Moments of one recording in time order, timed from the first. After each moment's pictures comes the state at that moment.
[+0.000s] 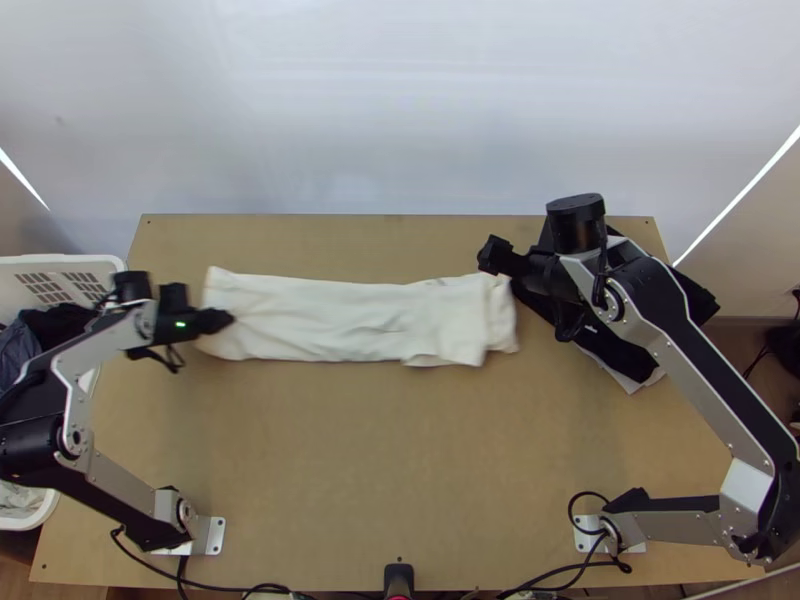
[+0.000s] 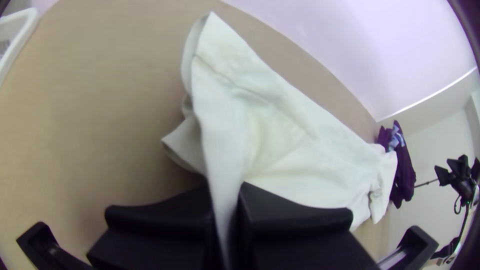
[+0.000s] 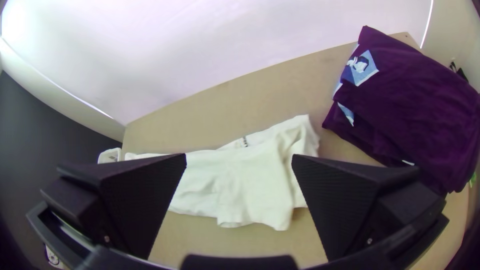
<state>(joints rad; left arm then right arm) 0.30 1.72 0.97 -0.25 0.58 0.02 0.48 1.45 1.49 -0.75 -0.01 0.70</state>
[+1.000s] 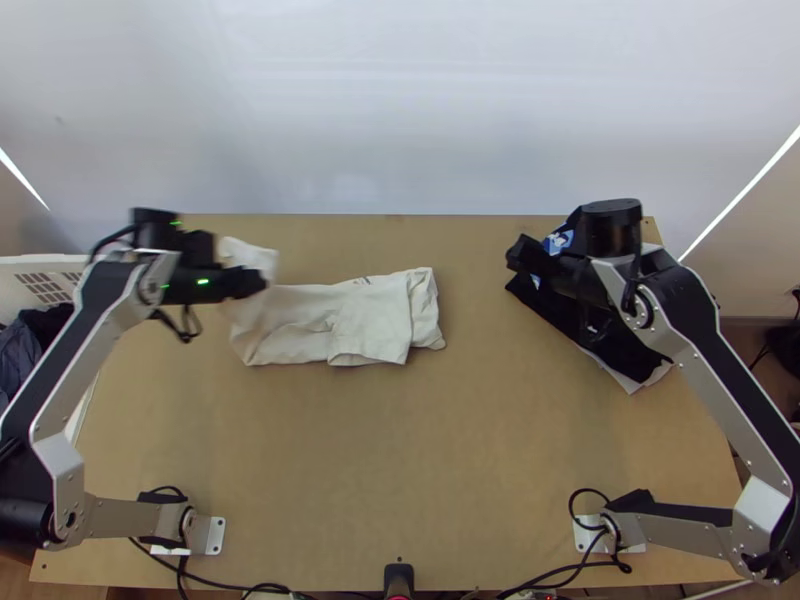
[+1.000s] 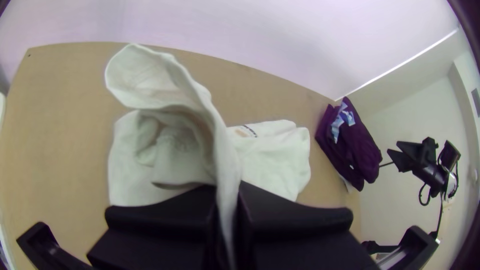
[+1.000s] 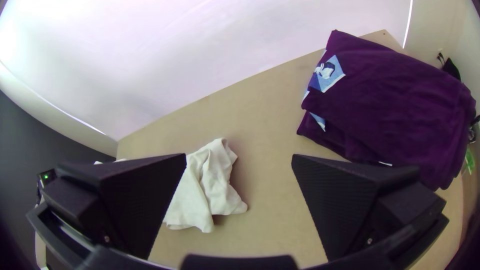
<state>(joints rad) -0.09 1.48 1.34 -0.73 0.46 -0.23 0.39 1.37 1.42 -0.75 -0.01 0.69</state>
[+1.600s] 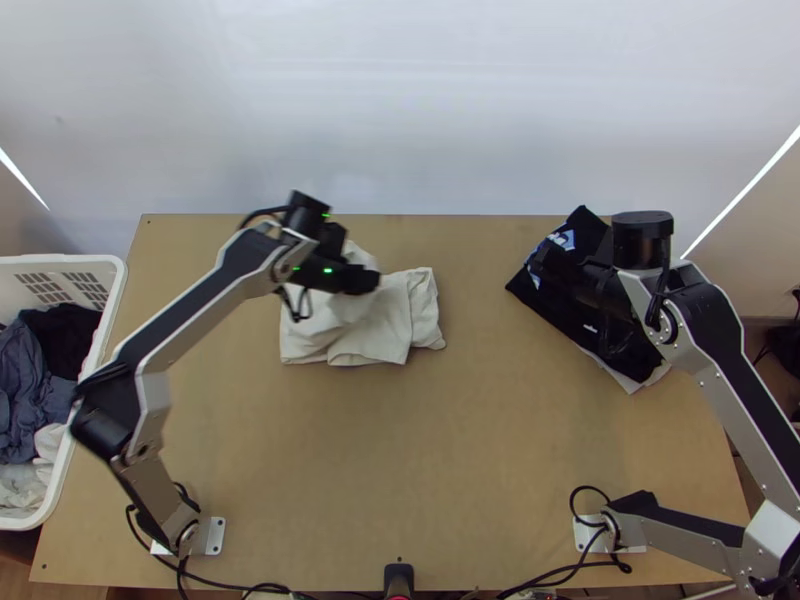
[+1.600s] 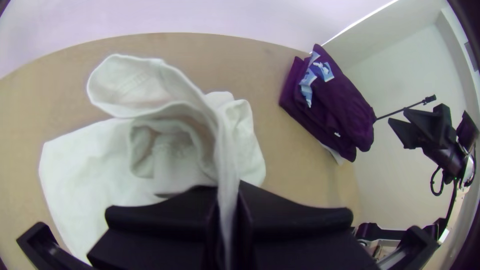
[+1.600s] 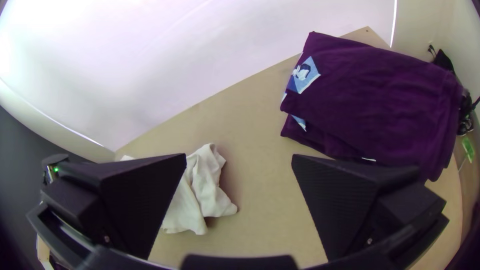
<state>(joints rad) -0.49 1.84 1.69 -0.73 0.39 -0.34 0.32 1.29 1.34 -0.74 -0.01 0.69</state>
